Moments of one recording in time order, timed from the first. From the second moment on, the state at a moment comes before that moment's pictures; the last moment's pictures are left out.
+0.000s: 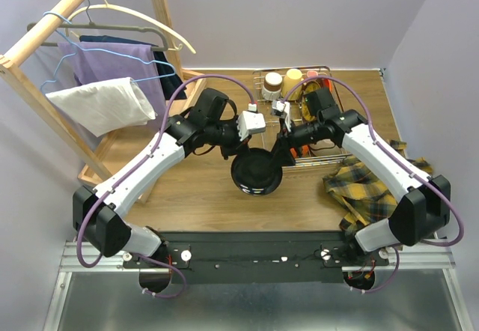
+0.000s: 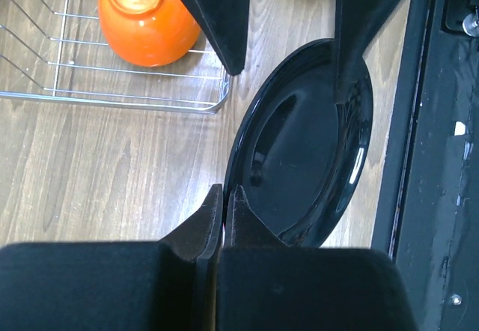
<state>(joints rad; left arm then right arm) -0.64 1.40 1.33 -0.70 0.59 0.49 0.47 1.46 1.28 -0.77 -0.90 -0.42</state>
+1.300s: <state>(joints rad) -0.68 1.28 1.37 -0.51 0.07 0.29 0.44 1.44 1.41 -0.45 -0.04 -0.08</state>
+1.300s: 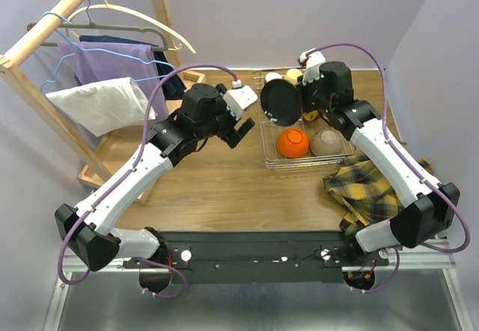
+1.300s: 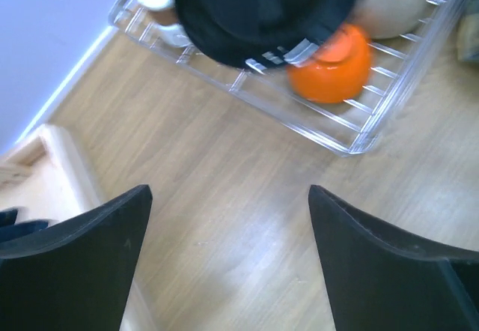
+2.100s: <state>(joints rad) -0.60 1.28 1.22 -0.49 0.23 0.23 0.44 1.57 1.40 -0.09 0.80 -0.17</state>
